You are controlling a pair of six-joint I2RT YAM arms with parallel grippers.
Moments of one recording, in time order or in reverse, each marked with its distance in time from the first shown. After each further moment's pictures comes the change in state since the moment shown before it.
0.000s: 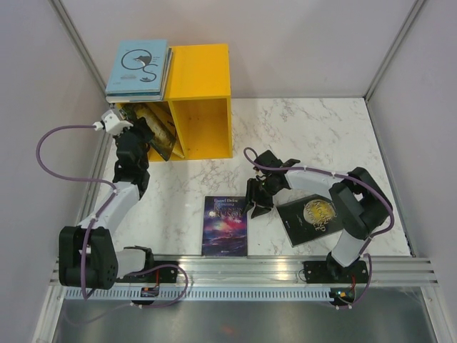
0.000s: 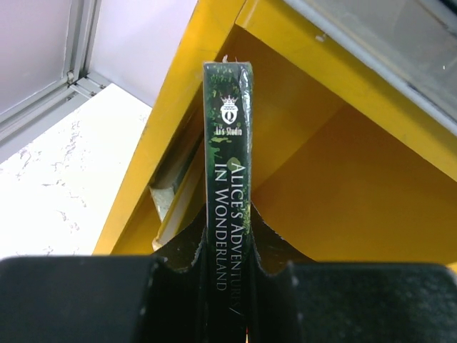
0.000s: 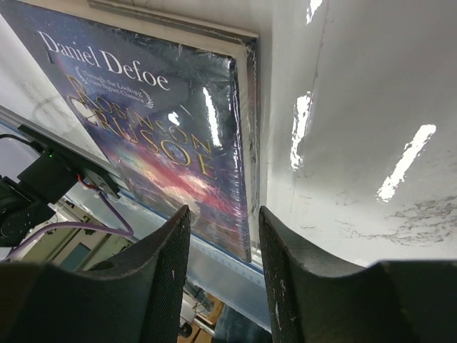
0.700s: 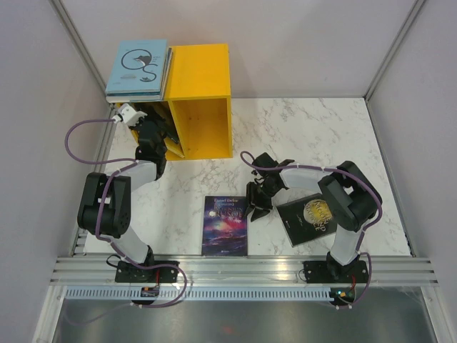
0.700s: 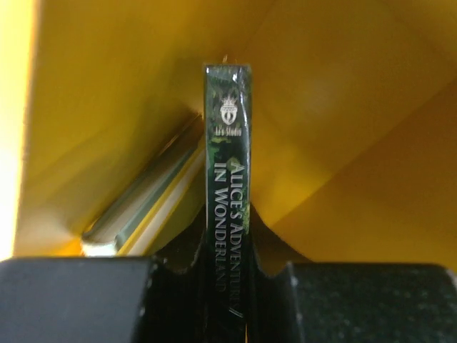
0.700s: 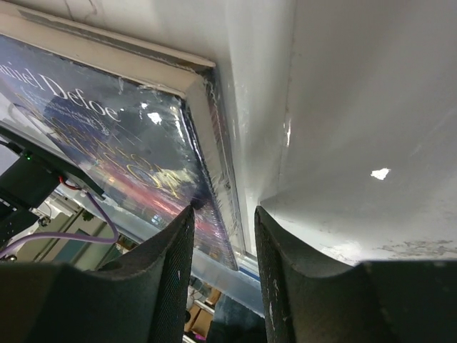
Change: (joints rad) left arm -0.069 0.412 0.143 0.352 -0.206 -0.003; right arm 0.000 0.095 0.013 -0.003 -0.022 -0.033
